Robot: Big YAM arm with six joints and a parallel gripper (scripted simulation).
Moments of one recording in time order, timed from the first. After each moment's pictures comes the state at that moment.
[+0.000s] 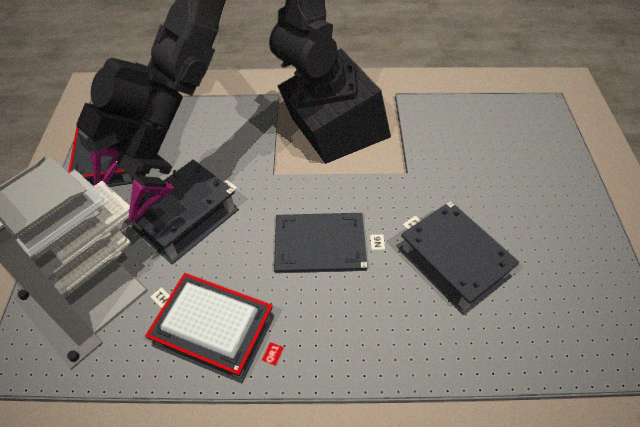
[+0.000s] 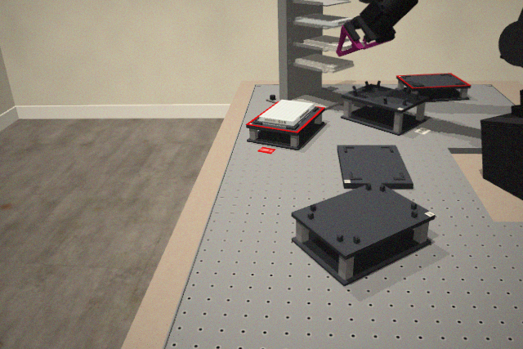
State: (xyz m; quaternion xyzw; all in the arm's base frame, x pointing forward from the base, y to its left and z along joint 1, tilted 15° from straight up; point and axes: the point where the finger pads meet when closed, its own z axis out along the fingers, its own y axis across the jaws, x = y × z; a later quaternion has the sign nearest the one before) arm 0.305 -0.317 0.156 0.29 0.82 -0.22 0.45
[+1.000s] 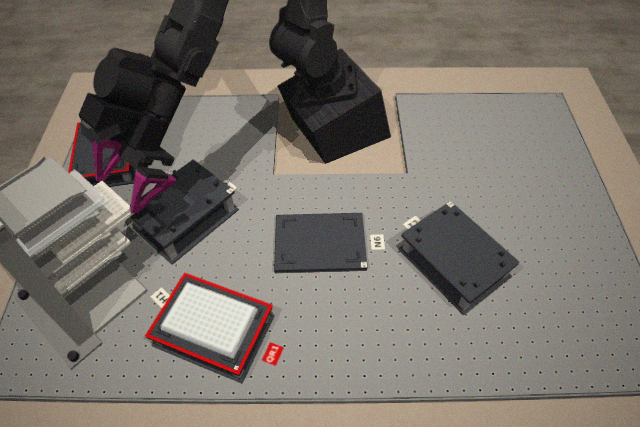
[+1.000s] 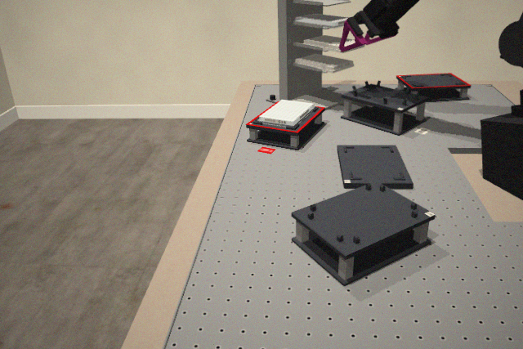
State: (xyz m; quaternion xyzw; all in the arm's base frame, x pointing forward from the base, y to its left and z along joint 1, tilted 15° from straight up) arm 0.298 -0.310 0.166 0.29 0.82 -0.22 0.45
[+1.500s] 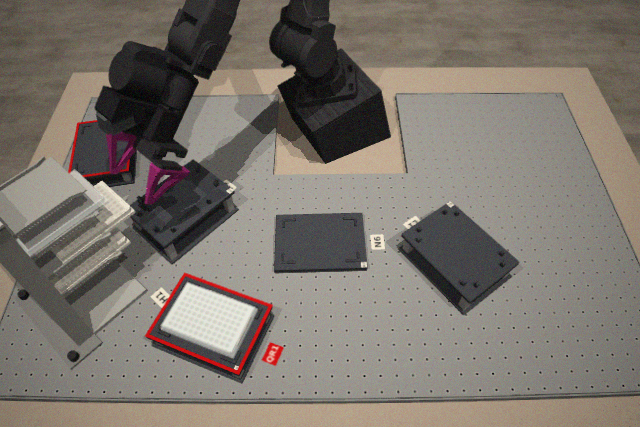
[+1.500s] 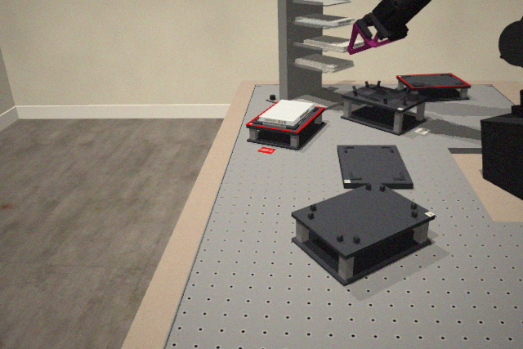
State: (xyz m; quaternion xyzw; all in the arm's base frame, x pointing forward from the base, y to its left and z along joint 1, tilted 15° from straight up) arm 0.280 -0.293 0.157 0.29 0.82 -0.21 0.45
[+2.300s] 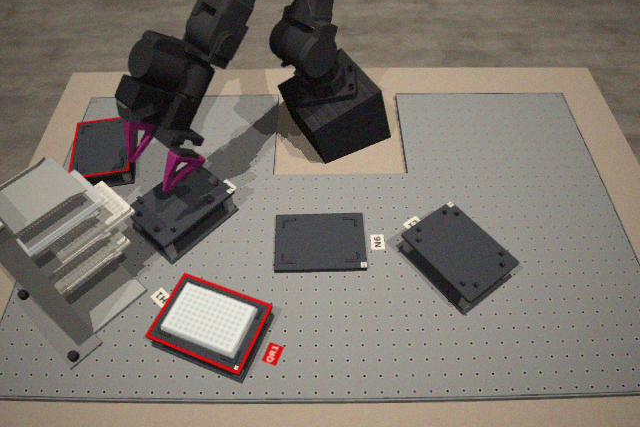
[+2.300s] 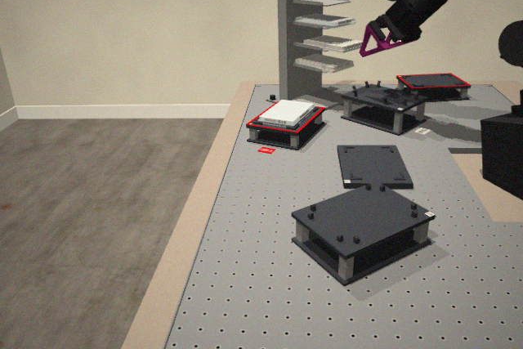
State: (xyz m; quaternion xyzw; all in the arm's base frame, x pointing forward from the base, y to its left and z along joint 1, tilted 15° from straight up) arm 0.256 -0.271 0.149 0.29 0.82 -0.21 0.45
